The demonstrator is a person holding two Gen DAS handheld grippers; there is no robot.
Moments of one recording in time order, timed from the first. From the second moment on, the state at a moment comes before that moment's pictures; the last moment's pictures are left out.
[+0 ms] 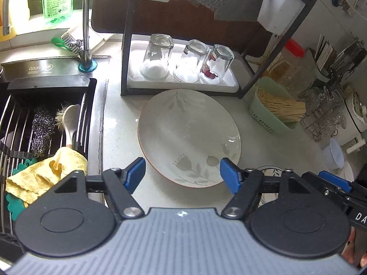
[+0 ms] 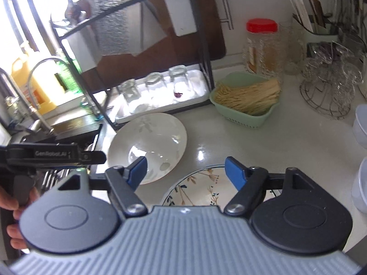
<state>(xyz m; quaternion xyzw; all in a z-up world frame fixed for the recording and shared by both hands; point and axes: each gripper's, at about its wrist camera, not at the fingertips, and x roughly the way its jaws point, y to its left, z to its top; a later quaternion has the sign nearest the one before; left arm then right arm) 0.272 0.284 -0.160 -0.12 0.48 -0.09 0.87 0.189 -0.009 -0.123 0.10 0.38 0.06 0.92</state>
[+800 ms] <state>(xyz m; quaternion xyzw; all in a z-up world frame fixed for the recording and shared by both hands) 0.370 0.315 -0.234 -0.10 0.51 -0.17 0.84 0.282 0.030 -0.186 0.17 0.50 0.00 0.85</state>
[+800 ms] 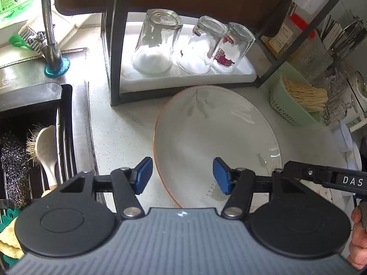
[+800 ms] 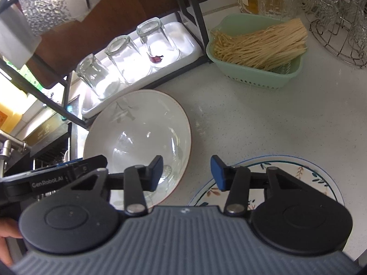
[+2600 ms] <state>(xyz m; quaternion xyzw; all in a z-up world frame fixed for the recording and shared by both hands) 0.370 0.375 -0.197 -0.24 0.53 -0.25 0.77 0.262 0.035 -0.148 0.21 0.48 0.02 0.85</state>
